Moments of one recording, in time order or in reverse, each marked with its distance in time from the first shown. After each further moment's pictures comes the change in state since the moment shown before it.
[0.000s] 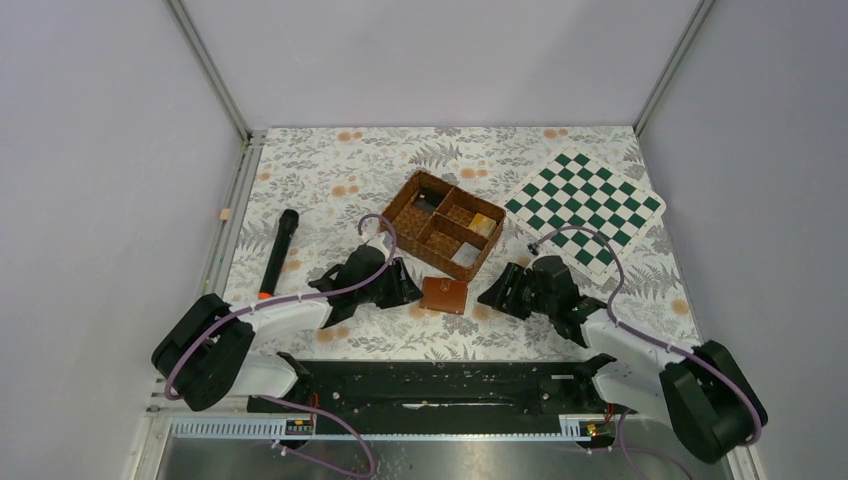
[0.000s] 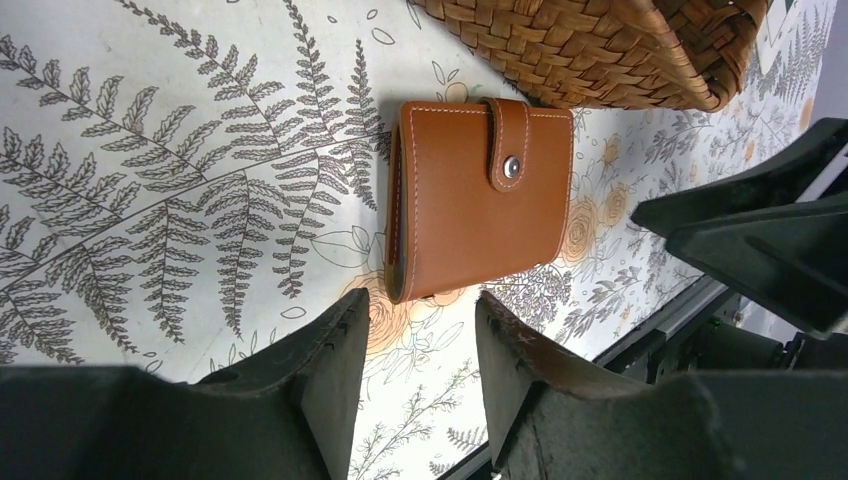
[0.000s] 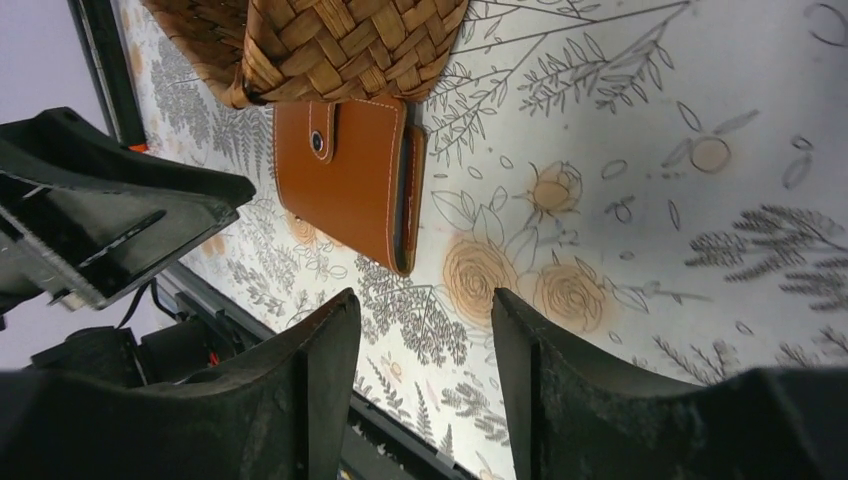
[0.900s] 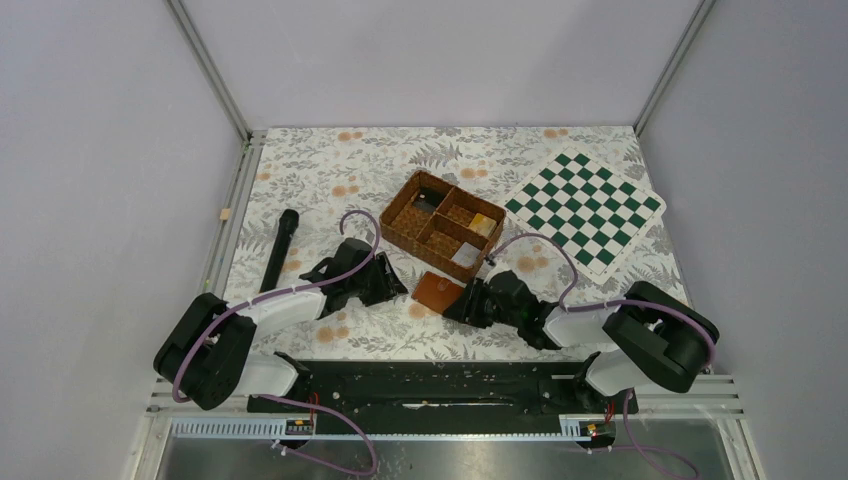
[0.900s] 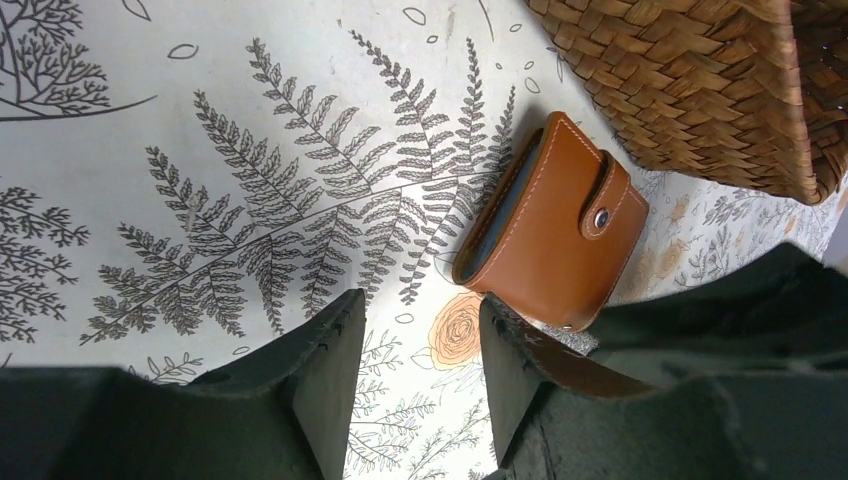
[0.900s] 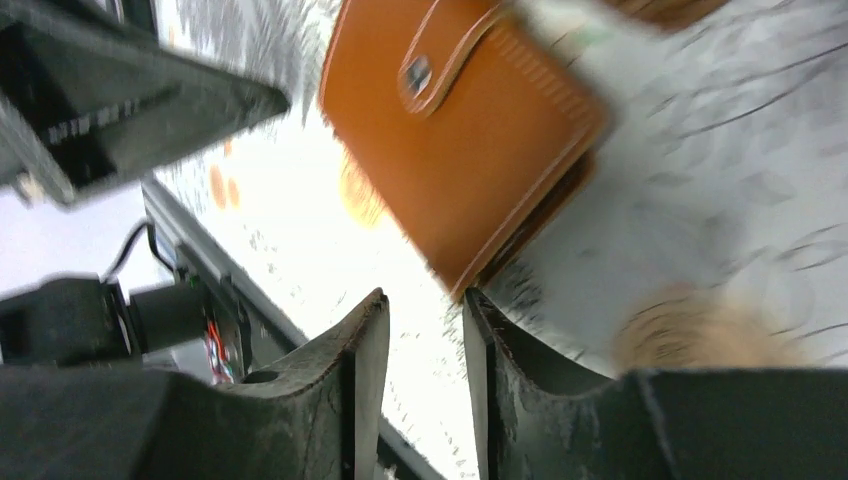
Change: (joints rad) left arm 0.130 0.010 0.015 -0.121 0.010 -0.016; right arm 0.305 0.434 0.020 0.510 0.141 0.133
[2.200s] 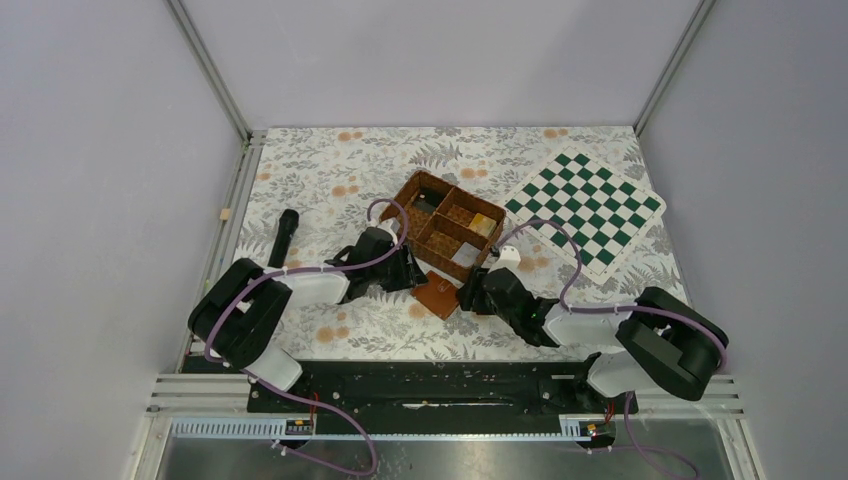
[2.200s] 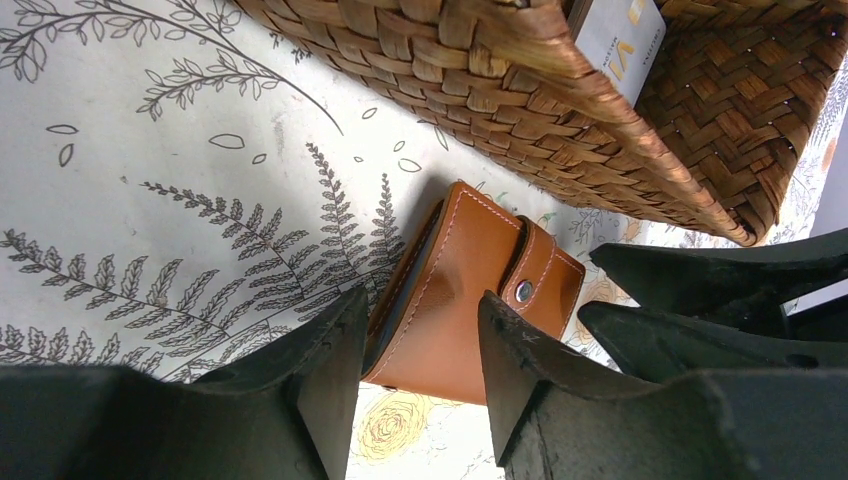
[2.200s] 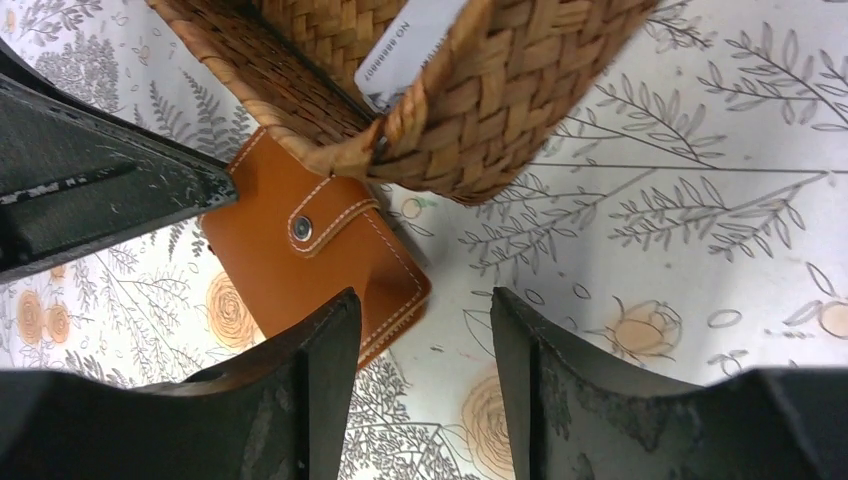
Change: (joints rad) left arm -0.048 0.231 0.124 0.183 0.054 0.067; right arm 0.080 -0.089 0.058 -0.201 0.425 -0.238
